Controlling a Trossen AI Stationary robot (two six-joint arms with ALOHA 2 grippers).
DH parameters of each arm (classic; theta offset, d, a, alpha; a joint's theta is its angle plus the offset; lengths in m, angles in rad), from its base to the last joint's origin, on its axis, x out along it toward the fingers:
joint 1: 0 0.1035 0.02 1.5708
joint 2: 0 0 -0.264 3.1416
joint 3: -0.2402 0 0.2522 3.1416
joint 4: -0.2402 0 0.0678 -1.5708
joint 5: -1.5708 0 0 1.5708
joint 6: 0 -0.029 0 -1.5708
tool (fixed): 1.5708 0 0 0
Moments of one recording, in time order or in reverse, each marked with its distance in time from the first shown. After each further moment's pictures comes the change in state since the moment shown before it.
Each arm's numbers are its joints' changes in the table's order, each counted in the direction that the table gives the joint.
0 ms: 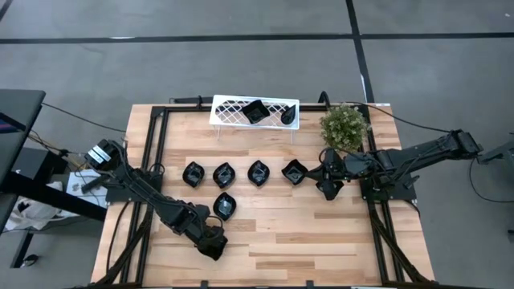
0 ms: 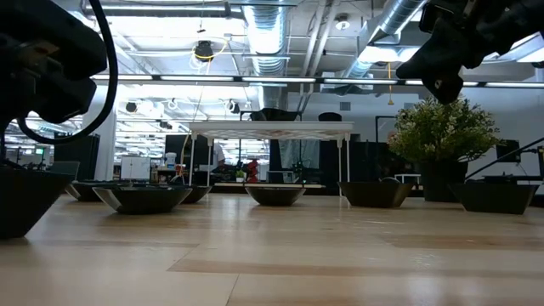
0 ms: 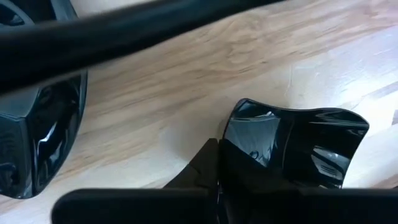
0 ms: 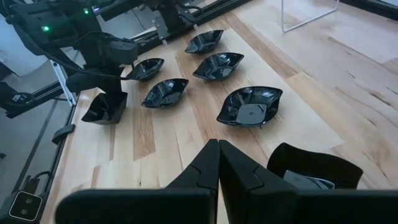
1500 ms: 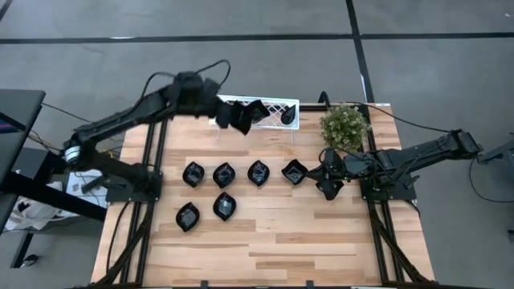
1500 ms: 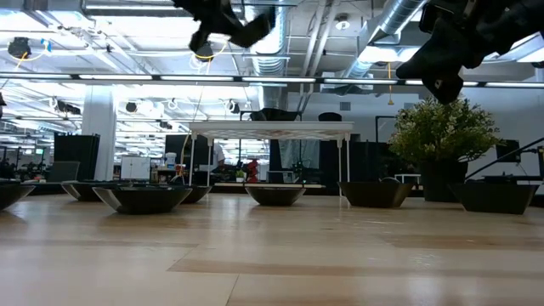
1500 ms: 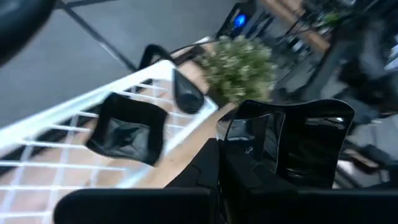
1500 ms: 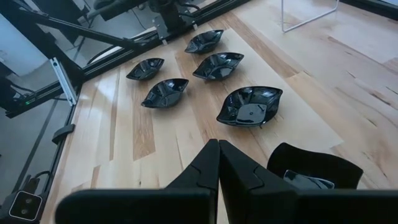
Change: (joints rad) left arm 1.127 0.303 -0.497 -0.028 -0.156 -1.496; right arm 0.000 0.000 0.000 -0.001 0.000 0.000
